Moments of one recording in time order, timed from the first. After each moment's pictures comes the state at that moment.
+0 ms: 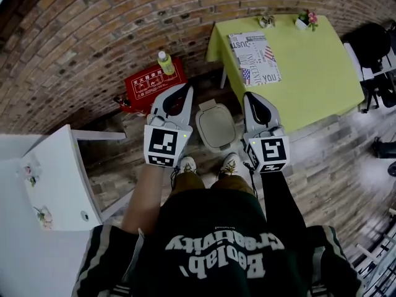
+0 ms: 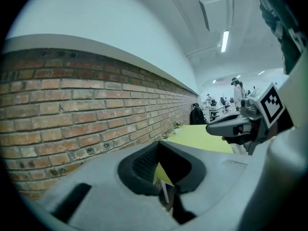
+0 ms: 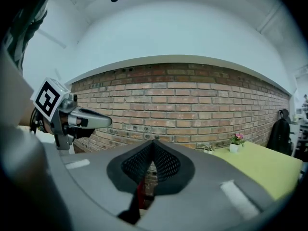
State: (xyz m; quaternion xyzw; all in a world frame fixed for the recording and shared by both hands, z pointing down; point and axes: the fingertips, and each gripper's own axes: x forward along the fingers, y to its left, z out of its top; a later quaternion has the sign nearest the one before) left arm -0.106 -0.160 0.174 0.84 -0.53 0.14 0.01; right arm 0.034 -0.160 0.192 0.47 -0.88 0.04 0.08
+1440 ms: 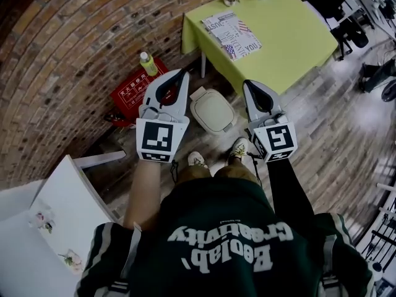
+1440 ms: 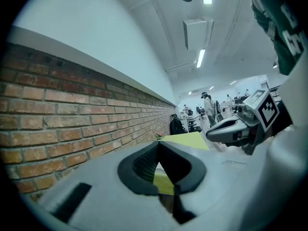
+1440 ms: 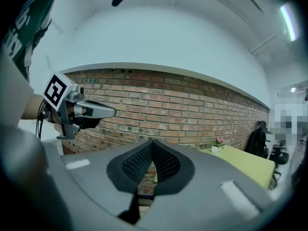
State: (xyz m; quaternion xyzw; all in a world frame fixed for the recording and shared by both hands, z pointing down) left arm -0.124 -0.122 0.130 0.91 -0.40 0.10 -0.05; right arm 0.011 -0.084 0.168 0.56 -0.82 0.00 0.09
